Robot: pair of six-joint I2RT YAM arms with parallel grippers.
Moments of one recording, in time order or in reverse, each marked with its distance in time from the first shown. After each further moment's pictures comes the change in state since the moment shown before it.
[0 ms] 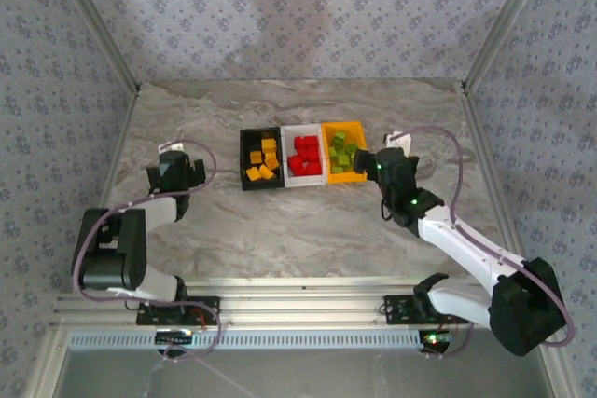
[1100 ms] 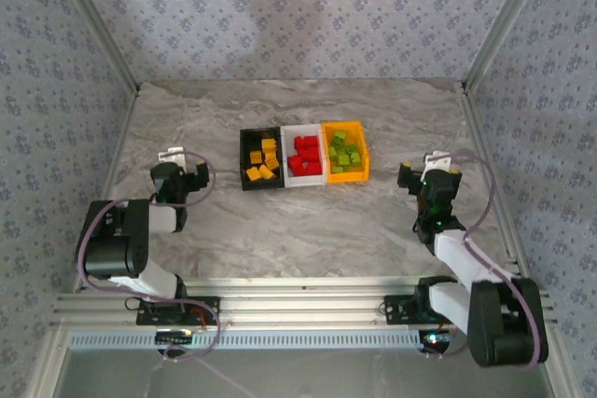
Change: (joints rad) left arm 0.059 0.047 -0.132 0.316 0.190 0.032; right arm -0.451 -0.019 -0.328 0.377 -0.179 -0.300
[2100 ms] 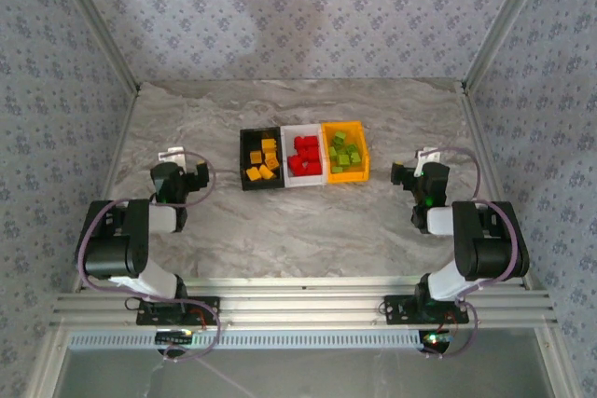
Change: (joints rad) left arm 0.000 0.000 0.000 0.001 0.000 0.000; right arm -0.065 0.445 0.066 0.338 -0.172 -0.030
